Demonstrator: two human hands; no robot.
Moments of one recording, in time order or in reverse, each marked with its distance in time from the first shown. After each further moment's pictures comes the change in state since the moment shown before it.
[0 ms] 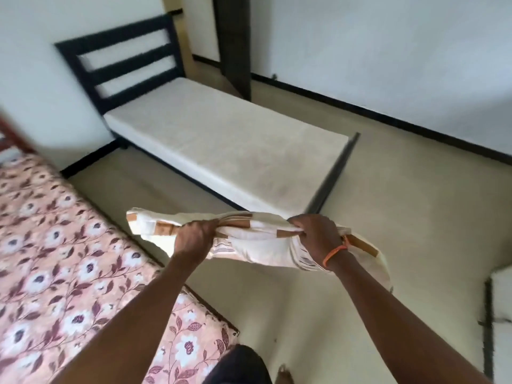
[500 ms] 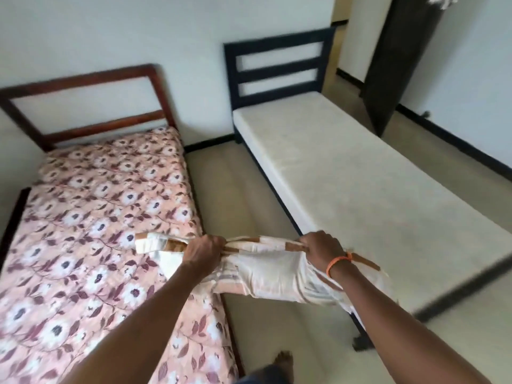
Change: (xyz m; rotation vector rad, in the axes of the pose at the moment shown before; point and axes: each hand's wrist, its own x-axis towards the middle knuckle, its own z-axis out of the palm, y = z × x) left_hand 0.082 -0.167 0.020 0.019 -0.238 -0.499; right_hand 0.310 -0.104 0.126 -0.136 -0.424 -0.439
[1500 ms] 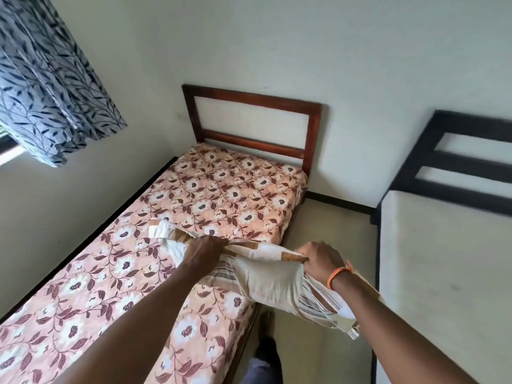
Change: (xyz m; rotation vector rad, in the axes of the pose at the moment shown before) left_hand 0.359 -0.346 -0.027 -0.179 0.098 -0.736; right_hand 0.648 -0.228 -0.097 -0.083 -0.236 -0.705
